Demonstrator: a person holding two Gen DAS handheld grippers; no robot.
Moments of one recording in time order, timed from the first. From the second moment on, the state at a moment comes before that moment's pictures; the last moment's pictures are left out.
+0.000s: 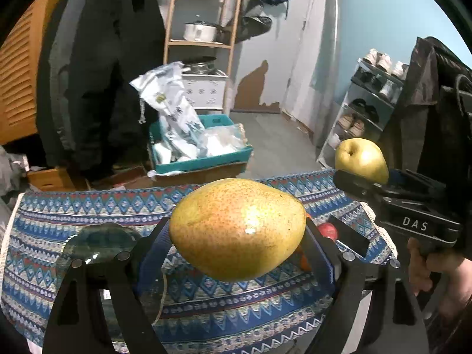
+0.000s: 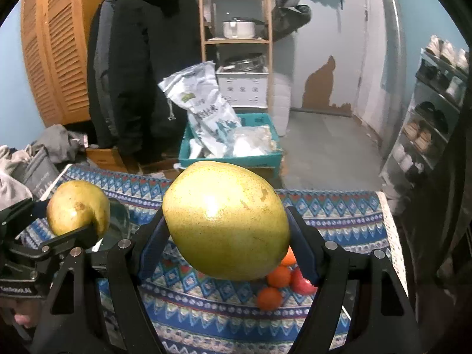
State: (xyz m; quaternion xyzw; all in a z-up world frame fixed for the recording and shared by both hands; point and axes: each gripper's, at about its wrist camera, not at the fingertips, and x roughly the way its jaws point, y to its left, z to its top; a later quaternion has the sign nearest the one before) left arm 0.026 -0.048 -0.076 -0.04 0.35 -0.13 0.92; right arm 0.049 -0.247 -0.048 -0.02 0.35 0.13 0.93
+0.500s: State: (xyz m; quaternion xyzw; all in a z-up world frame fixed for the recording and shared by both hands) left arm 0.028 0.026 -0.083 -0.07 0.36 -0.07 0.93; right arm 0.072 -0.167 -0.050 -0.03 0.36 0.19 0.91
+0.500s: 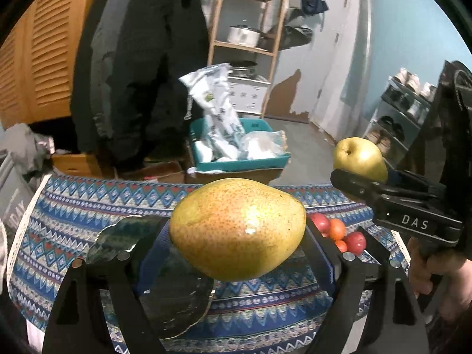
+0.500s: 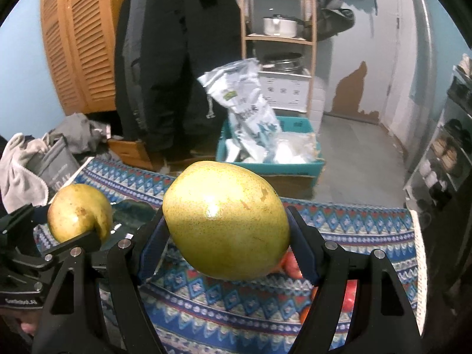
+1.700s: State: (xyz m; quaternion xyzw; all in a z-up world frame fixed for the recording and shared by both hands) left arm 0.035 0.155 -0.187 -0.13 0.46 0.07 0.88; right arm 0.115 -0.008 -0.135 -0.06 0.45 0.29 0.84
